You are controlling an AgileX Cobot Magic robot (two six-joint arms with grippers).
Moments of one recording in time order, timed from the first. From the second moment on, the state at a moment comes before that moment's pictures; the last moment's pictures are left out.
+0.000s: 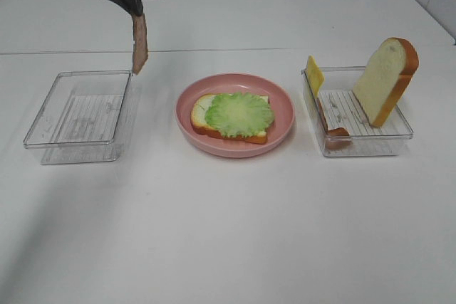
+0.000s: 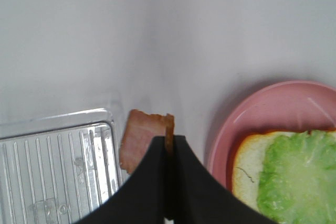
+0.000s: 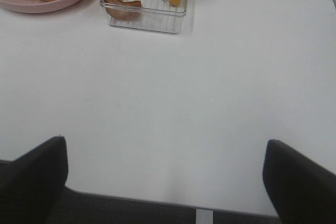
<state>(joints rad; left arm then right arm) -0.31 2.38 -2.47 -0.06 1.21 -0.24 0.04 0.06 -0.46 -0.01 1.11 -0.03</state>
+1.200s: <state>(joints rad) -0.53 2.51 -2.48 -0.56 1.16 -0.07 0.04 0.06 -0.46 -0.01 1.11 -0.03</state>
